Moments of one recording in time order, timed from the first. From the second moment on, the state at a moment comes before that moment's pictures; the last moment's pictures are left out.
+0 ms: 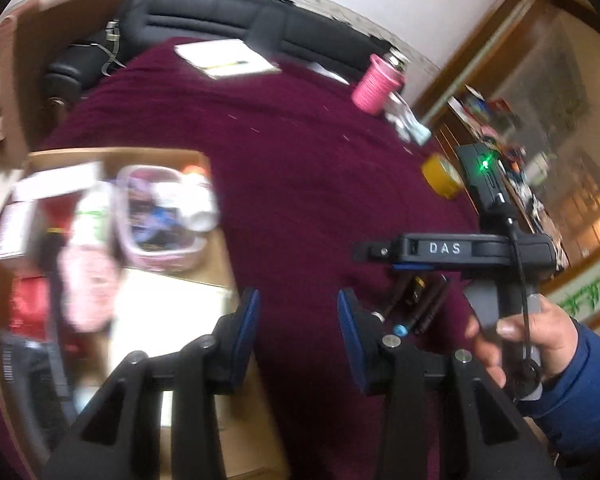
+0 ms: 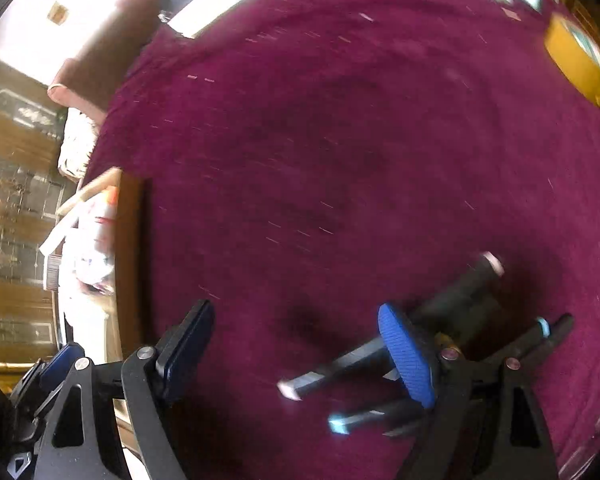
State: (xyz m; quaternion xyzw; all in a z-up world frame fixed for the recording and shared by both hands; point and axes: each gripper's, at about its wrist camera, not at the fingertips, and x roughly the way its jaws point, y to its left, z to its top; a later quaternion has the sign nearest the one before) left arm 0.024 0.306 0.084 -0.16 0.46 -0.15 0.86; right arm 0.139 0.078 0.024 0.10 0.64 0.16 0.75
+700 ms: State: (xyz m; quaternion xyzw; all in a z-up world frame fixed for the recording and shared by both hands) left arm 0.073 0.145 0.041 0.00 0.54 -0.22 0.81; right arm 0.048 -0.101 0.037 0.20 0.62 0.17 0.74
